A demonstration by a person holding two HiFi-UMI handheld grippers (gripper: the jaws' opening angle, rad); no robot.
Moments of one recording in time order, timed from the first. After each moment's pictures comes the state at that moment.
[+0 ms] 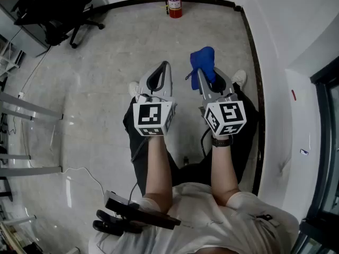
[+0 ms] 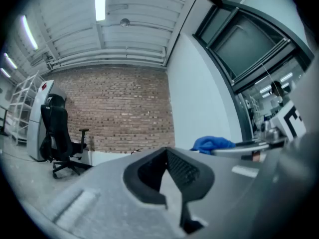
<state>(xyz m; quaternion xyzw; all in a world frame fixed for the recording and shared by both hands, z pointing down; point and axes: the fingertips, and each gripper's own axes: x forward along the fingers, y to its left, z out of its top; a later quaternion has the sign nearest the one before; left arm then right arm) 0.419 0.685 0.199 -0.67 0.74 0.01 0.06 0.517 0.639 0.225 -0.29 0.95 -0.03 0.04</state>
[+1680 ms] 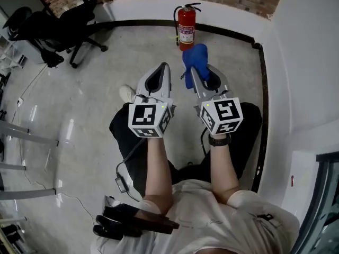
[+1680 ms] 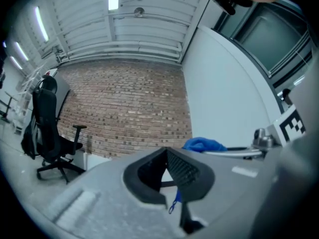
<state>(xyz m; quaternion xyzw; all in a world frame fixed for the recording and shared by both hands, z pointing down) 0.261 0.389 0.162 -0.64 0.77 0.06 0.05 0.326 0.336 0.183 -0.20 0.98 0.00 0.06</state>
